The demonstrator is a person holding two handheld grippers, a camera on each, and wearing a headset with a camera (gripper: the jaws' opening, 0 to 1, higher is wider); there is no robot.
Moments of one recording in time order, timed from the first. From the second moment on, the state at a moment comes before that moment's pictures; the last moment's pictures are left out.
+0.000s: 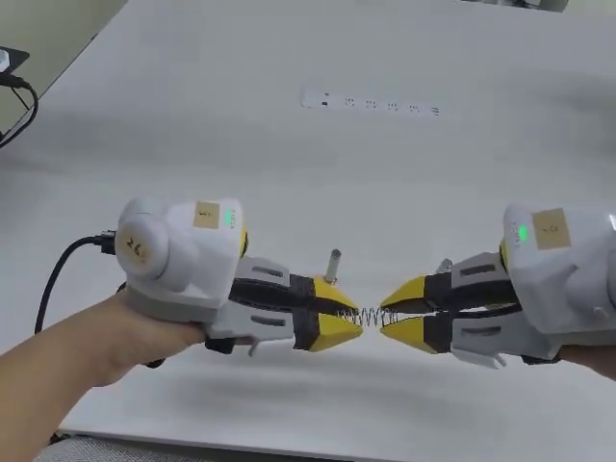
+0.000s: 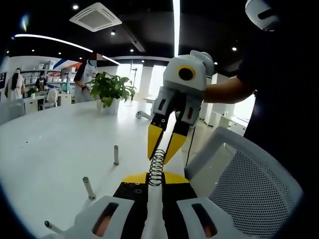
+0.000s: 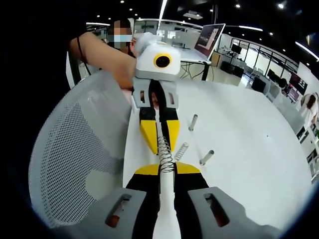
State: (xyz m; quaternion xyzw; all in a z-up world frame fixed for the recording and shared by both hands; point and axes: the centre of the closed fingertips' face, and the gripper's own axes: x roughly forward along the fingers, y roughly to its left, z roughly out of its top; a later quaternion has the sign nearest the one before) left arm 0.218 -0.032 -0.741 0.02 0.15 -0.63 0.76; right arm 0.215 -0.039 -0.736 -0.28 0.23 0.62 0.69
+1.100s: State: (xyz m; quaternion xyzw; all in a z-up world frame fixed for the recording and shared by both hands) left arm 0.217 -0.032 -0.745 0.05 0.16 -0.63 0.76; right arm 0.207 0.001 -0.709 -0.20 0.17 0.64 0.72
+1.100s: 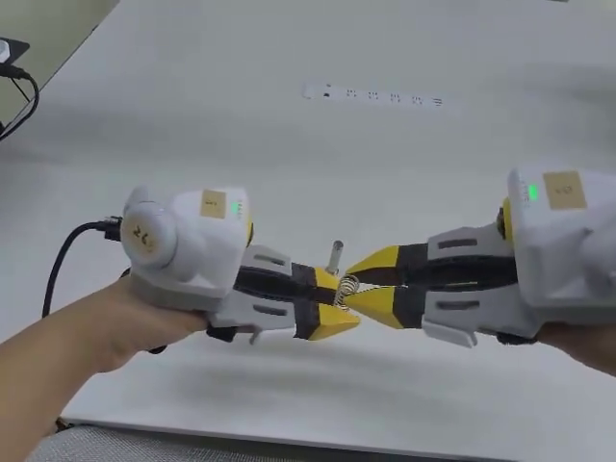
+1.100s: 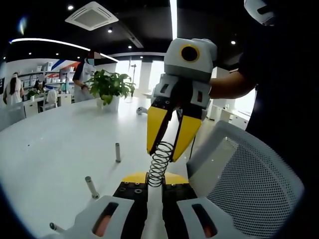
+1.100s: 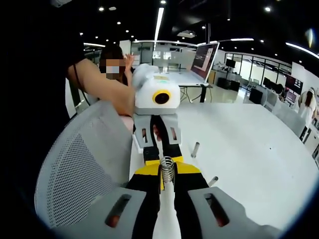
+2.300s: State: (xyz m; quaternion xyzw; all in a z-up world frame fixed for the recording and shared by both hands) left arm 0.219 -0.032 -0.736 0.04 0.16 -0.61 0.77; right arm 0.208 0.003 -0.700 -0.18 0.16 0.64 0.73
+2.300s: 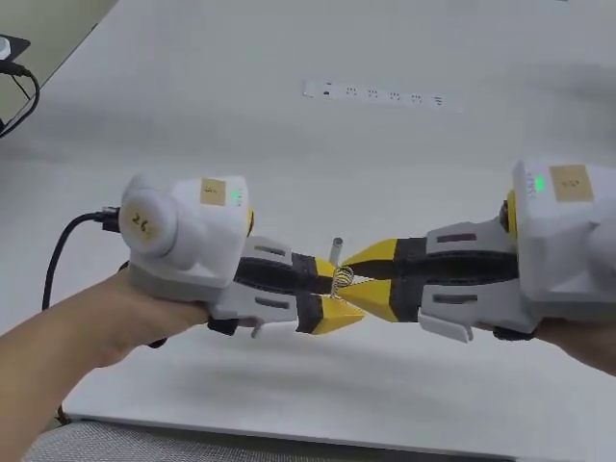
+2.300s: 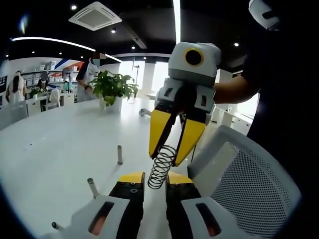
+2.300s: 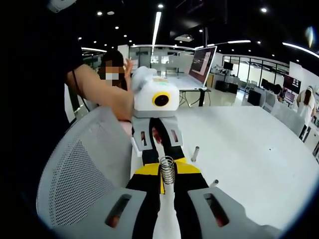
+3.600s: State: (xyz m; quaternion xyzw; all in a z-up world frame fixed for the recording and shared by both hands) left arm 0.250 0.043 -0.747 0.07 0.17 -0.50 0.85; right arm 0.224 -0.002 -0.692 -0.19 0.15 0.62 0.75
